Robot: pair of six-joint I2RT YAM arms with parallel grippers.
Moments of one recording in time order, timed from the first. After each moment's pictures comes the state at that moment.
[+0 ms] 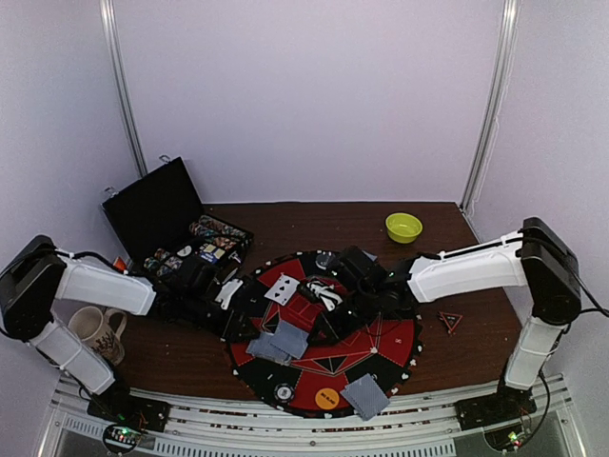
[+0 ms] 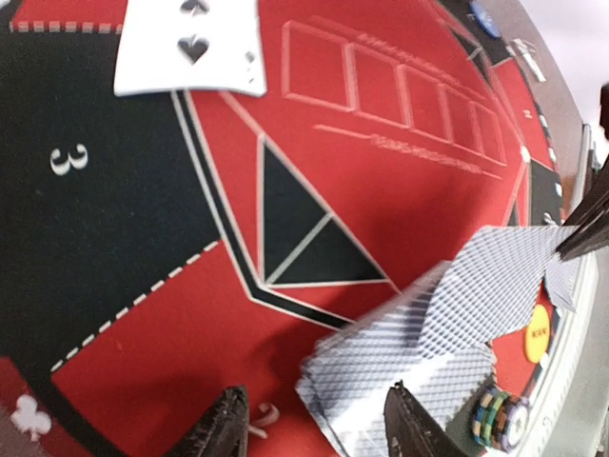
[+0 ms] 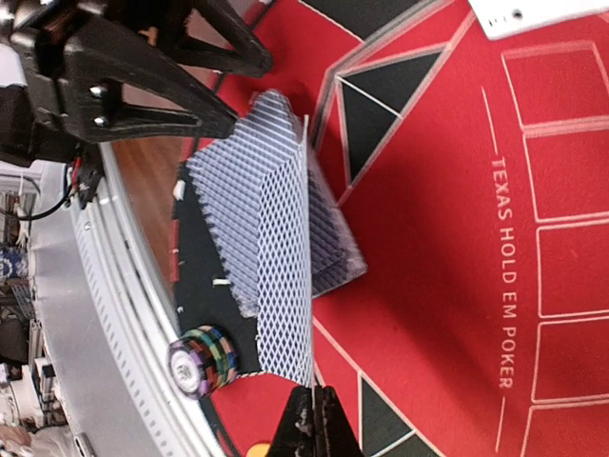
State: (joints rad) left arm -0.67 1.51 0.60 0.00 0.45 -0.27; right arm 0.98 1.80 1.08 -0.25 -0.43 0.42
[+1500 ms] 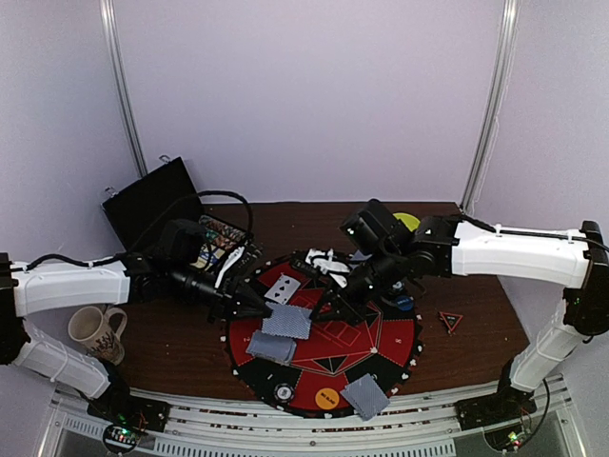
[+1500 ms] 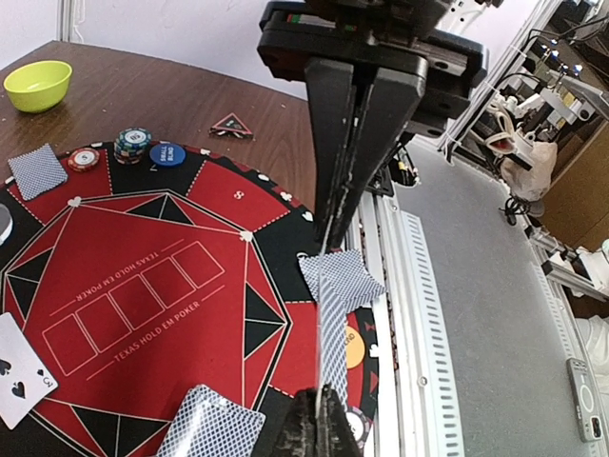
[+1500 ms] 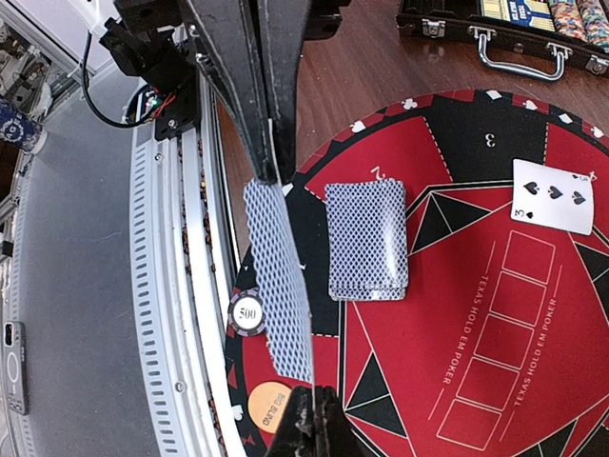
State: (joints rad) left arm -0.72 1.29 0.75 -0.07 0.90 0.10; right arm 1.02 1.57 1.29 -0.60 -0.41 -0.07
